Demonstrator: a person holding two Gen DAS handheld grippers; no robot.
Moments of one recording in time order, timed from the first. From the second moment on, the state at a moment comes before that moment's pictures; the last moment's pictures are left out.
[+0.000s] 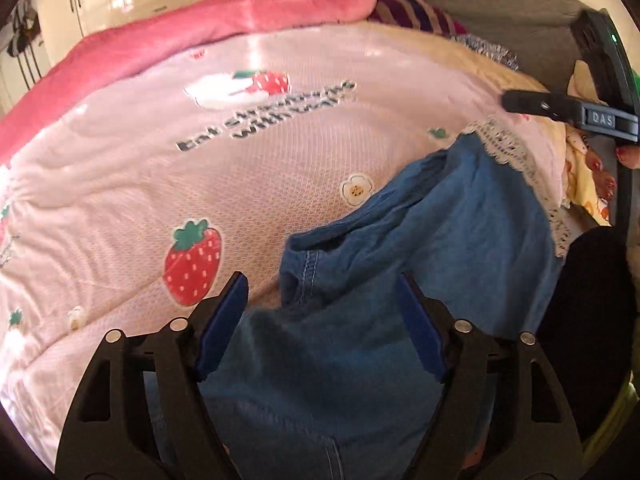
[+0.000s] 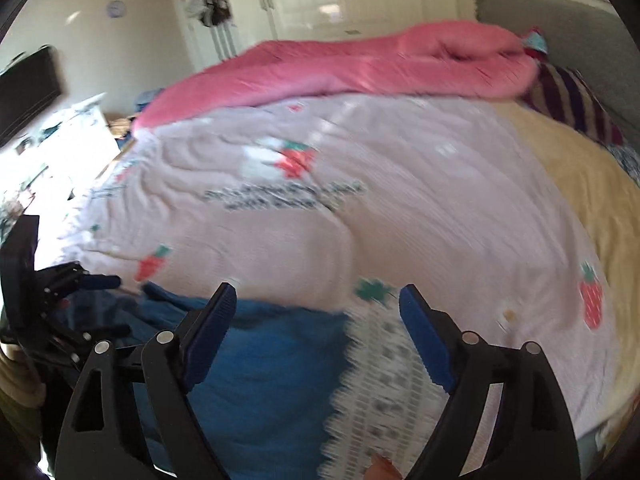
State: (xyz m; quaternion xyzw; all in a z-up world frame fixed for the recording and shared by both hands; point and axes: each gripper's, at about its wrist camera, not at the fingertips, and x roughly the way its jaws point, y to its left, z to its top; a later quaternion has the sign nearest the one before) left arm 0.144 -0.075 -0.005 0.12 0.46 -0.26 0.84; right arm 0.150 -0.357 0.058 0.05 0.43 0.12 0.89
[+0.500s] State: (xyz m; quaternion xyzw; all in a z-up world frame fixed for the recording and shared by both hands) left arm 0.193 -0.085 -0.036 0.07 0.51 -0.26 0.81; right arm 0.168 -0.393 0.008 0.11 0.51 0.13 0.84
